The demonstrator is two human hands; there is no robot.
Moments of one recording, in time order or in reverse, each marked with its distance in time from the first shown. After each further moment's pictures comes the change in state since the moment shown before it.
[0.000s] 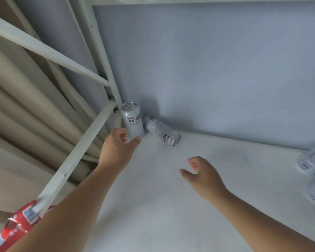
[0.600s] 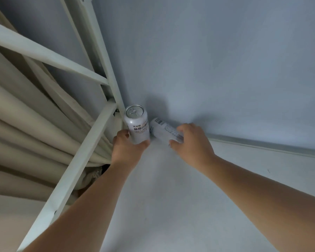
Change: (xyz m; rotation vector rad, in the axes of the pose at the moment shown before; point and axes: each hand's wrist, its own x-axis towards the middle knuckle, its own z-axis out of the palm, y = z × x) left_hand 0.105 -0.047 0.052 -0.060 -0.080 -0.135; right_hand 0.130 -0.093 0.024 -0.286 0.092 -0.184
